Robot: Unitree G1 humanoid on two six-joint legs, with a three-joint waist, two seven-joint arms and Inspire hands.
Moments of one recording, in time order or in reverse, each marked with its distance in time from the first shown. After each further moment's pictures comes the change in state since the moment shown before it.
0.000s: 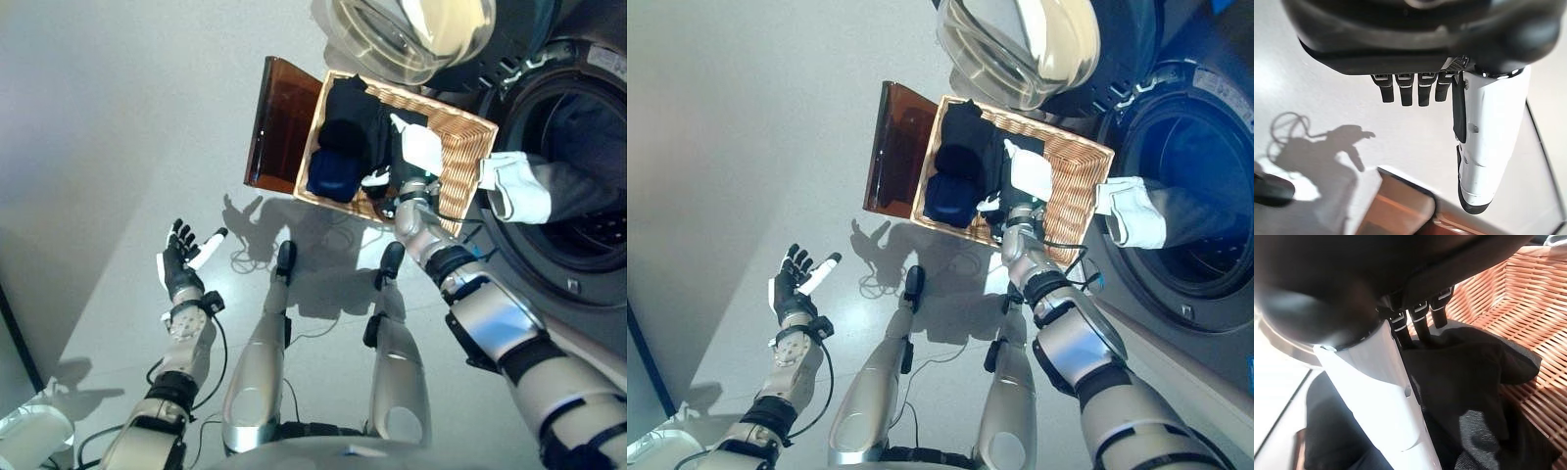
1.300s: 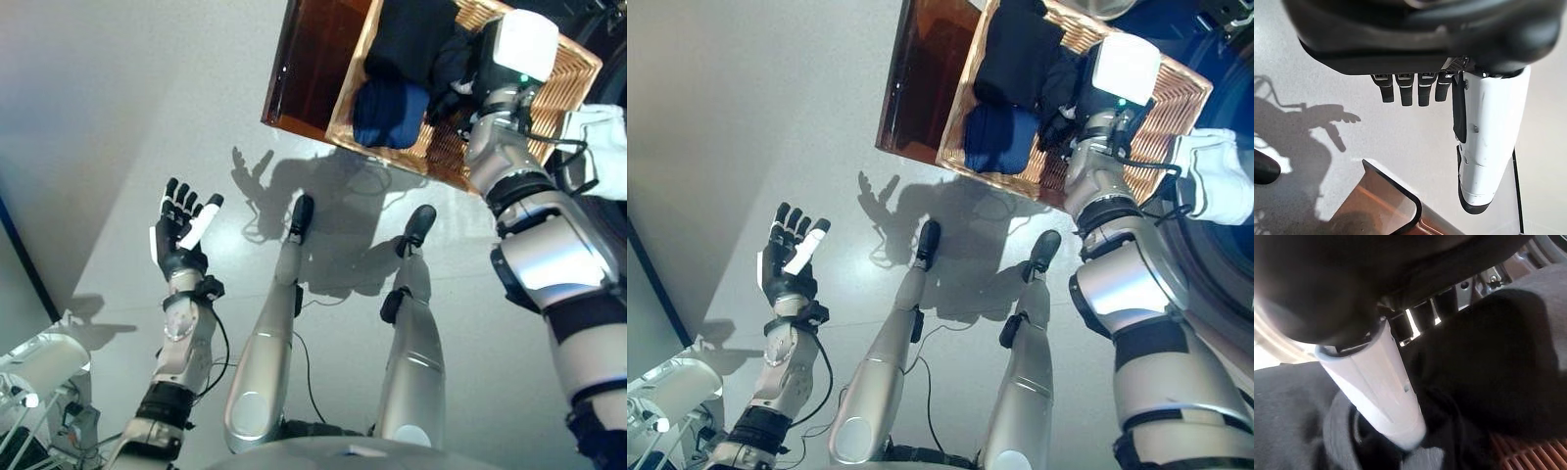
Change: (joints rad) left arm 0.093 0.004 -0.010 -0.328 -0.080 -0.017 -0.065; right arm -0.329 -0.203 0.043 0.189 -0.090 0.071 0.036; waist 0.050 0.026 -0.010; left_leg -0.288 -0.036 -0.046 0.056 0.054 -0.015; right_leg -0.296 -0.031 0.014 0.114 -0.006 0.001
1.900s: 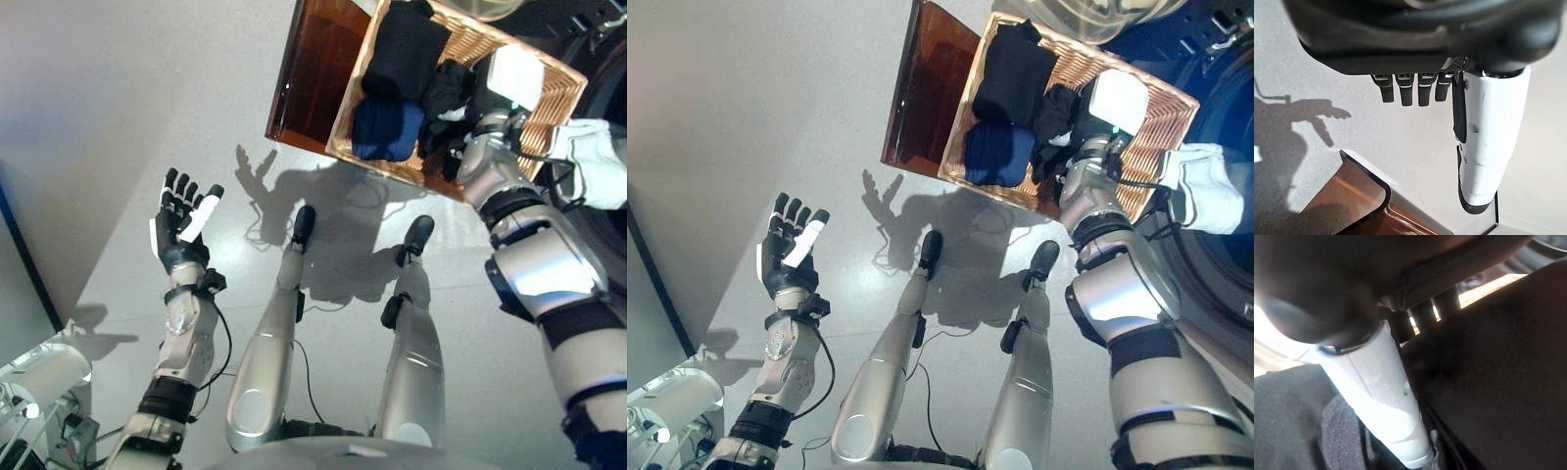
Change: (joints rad) left arm -0.026 -0.006 0.001 -0.021 -0.008 0.000 0.011; right arm 0.088 0.035 -0.054 -0.014 0.106 -0.009 0.004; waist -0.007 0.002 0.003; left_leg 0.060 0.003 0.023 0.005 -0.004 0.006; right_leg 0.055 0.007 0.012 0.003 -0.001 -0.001
